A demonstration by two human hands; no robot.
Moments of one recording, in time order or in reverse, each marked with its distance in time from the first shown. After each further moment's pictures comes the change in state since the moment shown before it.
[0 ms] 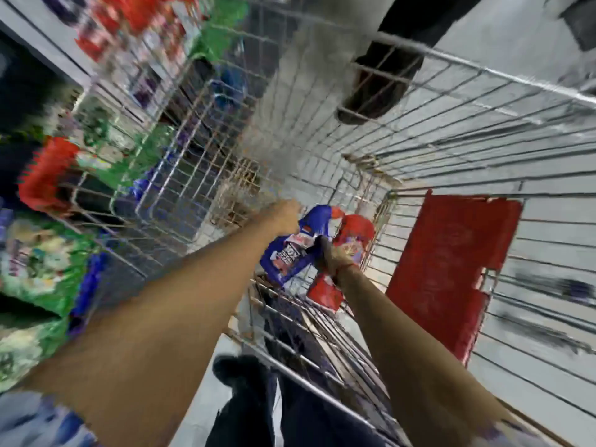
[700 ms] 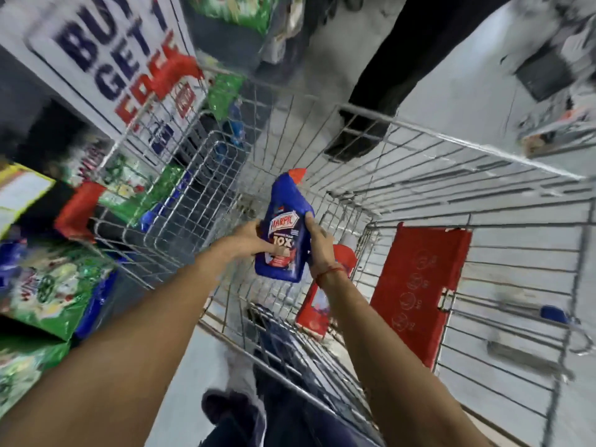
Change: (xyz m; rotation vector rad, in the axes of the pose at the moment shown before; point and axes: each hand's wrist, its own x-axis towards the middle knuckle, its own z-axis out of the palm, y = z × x) left_hand -0.083 -0.001 -0.057 -0.794 0.052 -0.101; right_hand -0.091 -0.112 -0.016 0.520 -0.220 -0.297
